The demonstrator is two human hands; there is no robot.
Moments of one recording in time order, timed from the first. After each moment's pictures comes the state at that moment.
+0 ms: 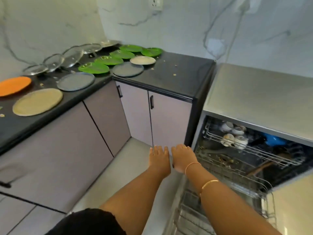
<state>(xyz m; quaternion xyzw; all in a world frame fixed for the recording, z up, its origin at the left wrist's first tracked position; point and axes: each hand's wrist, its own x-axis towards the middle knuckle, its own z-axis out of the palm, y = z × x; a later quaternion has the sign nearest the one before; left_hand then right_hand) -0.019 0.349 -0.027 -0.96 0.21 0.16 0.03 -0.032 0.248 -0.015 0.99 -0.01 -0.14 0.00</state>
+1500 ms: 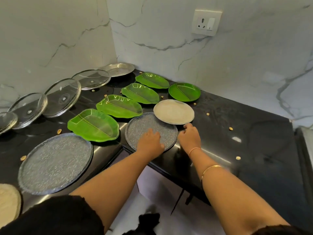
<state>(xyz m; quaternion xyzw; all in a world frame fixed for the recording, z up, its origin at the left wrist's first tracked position) 0.614 0.405 0.029 -0.97 0.14 0.11 -0.13 0.606 0.257 0.024 0.90 -0.24 0.07 -0.36</state>
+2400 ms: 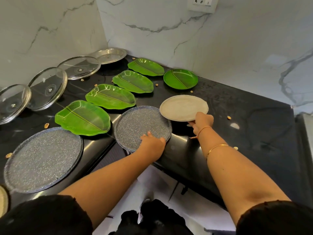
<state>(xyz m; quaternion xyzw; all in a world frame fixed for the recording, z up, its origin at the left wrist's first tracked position) 0.603 0.377 0.011 -0.93 0.23 0.22 0.16 0.641 0.202 0.029 0.49 -0.45 0.14 -0.73</state>
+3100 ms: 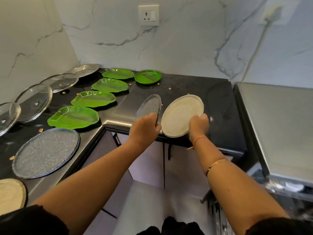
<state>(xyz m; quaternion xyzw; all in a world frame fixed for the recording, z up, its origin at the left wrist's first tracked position) 0.441 0.406 0.090 -0.91 0.34 -0.10 -0.22 0.404 0.239 0.054 0.62 -0.45 0.30 -0.57</state>
